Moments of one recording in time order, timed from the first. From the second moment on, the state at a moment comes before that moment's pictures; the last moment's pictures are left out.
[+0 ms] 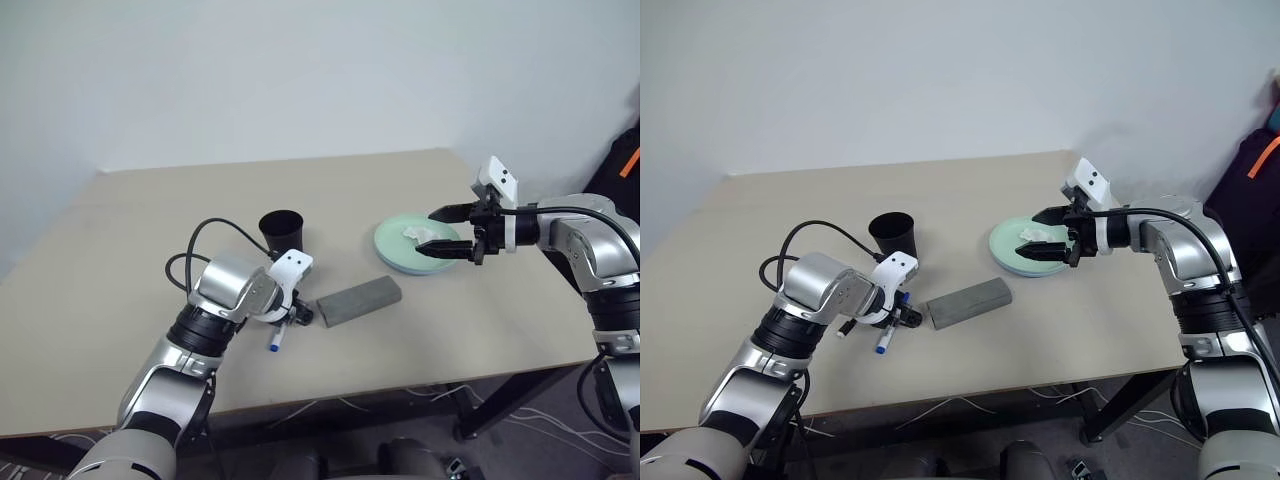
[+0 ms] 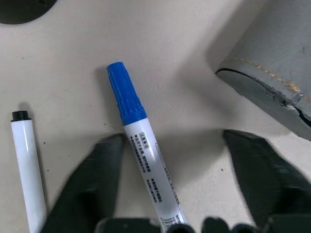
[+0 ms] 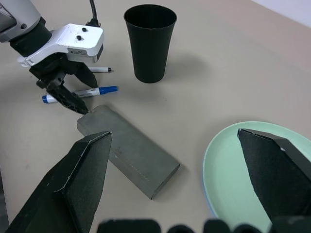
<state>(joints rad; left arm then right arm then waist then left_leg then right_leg) -0.71 0.44 -0.32 0.03 -0.41 1.60 -0.27 -0.78 -0.73 0.14 0.18 0.33 0.67 1.19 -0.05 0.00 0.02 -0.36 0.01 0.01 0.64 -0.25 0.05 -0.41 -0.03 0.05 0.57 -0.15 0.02</state>
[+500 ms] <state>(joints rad) -0.69 0.47 -0.33 -0.01 -0.46 1.60 -0.22 -0.78 -0.73 0.14 0.18 0.33 0.67 1.19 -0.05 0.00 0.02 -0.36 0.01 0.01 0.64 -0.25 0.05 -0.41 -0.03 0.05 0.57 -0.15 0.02</state>
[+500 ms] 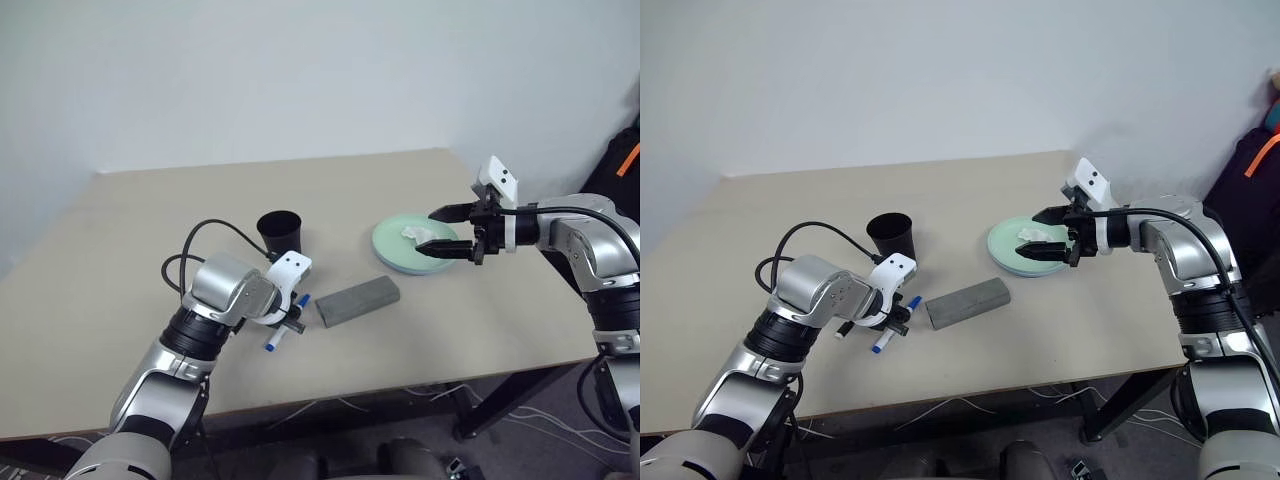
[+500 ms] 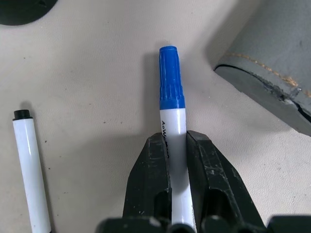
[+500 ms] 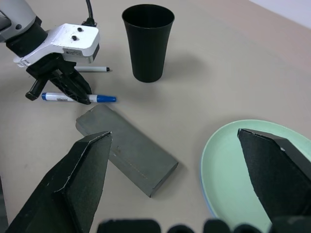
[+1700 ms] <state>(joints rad) -0.80 0.35 0.15 0.46 -0.38 0.27 -0.56 -0.78 -0.74 0.14 0.16 0.34 0.69 1.19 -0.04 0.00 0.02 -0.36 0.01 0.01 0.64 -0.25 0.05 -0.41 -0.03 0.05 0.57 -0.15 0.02</state>
